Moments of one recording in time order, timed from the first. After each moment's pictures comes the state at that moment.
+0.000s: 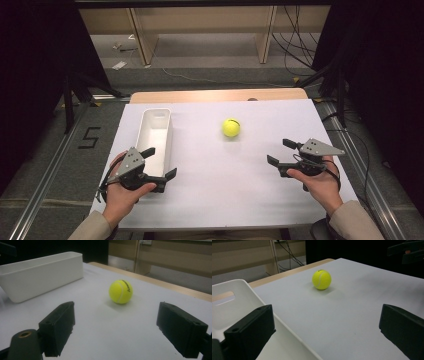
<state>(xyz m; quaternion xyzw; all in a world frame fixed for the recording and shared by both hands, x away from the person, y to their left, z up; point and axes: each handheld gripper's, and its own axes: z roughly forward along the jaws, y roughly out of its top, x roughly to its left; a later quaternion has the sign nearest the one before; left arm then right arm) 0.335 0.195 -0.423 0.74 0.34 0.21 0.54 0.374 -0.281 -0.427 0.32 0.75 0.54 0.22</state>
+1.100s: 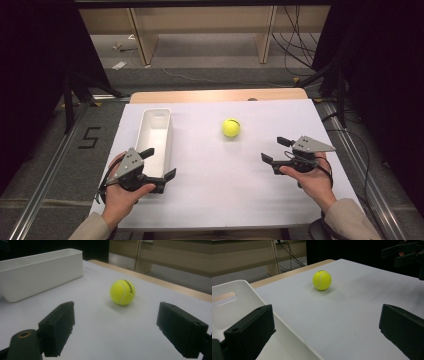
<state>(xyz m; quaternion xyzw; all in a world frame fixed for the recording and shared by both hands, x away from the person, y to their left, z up) 0.332 0.196 -0.423 0.74 0.34 0.22 0.54 0.385 -0.267 -0.430 0.31 0.76 0.53 0.22</state>
